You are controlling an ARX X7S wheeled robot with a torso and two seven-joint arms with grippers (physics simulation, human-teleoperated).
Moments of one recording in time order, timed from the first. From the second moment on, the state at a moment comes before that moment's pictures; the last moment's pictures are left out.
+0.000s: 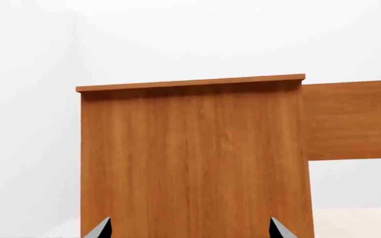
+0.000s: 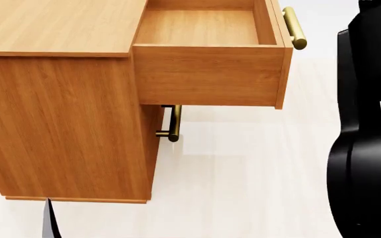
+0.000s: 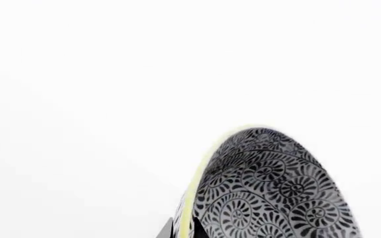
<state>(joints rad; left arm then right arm) 0.05 -0.27 0.28 0.13 -0.04 0.38 -0.40 2.05 0.12 -0.79 1.29 0.00 -0.07 0.44</state>
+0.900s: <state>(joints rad) 0.05 -0.30 0.29 0.14 -0.11 0.37 -0.40 2.12 0.01 -1.53 1.00 0.52 0.01 0.11</state>
